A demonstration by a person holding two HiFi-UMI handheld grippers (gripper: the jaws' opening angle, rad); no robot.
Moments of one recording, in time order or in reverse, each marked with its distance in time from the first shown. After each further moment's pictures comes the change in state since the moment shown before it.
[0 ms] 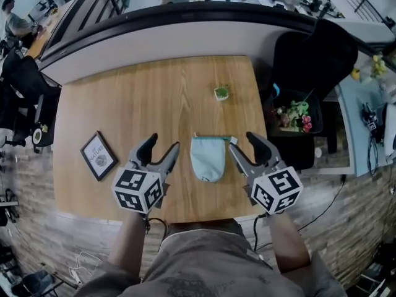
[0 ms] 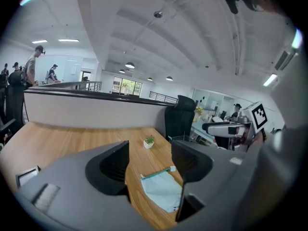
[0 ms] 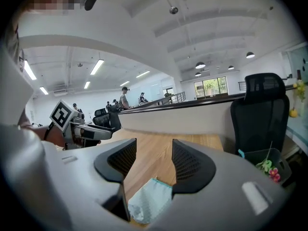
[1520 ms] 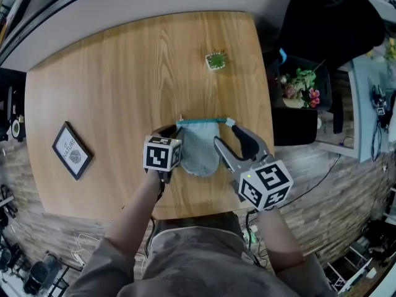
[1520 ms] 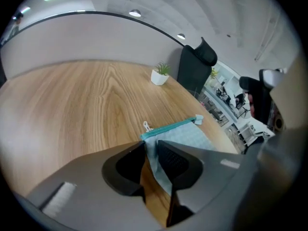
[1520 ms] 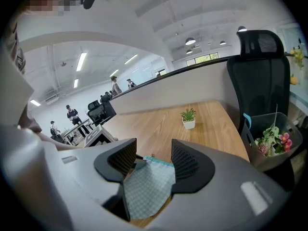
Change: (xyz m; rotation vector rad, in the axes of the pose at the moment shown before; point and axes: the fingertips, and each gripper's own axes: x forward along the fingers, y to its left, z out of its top) left arm 0.177 0.029 -0.231 -0.129 0.538 -0.038; right arm 0.077 -0.037 -0.114 0.179 0.211 -0.005
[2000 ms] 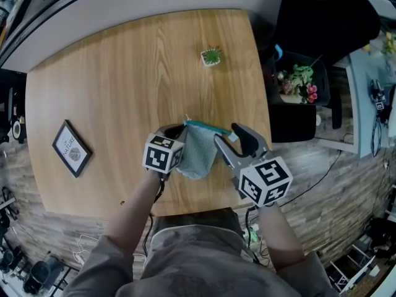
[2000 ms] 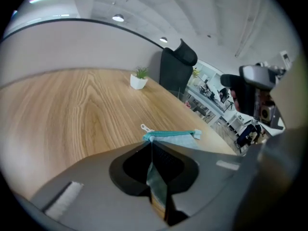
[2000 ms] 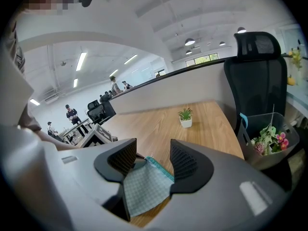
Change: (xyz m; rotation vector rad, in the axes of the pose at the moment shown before) left arm -0.002 -0.039 0.005 0.161 -0.050 -0.119; right arm -0.015 -0.005 -0.007 -0.004 -0.004 -0.011
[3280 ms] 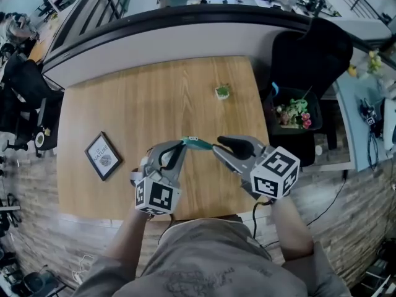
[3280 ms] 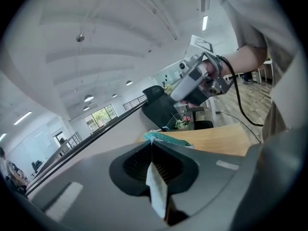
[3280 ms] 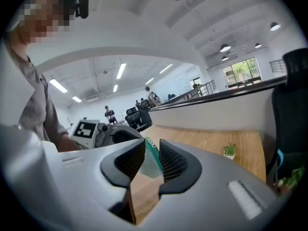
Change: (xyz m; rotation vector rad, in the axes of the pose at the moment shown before) left arm -0.243 -0.080 0.098 0.806 -0.426 0.283; right arm -0.074 0.134 0.092 -0.207 -0.102 0.403
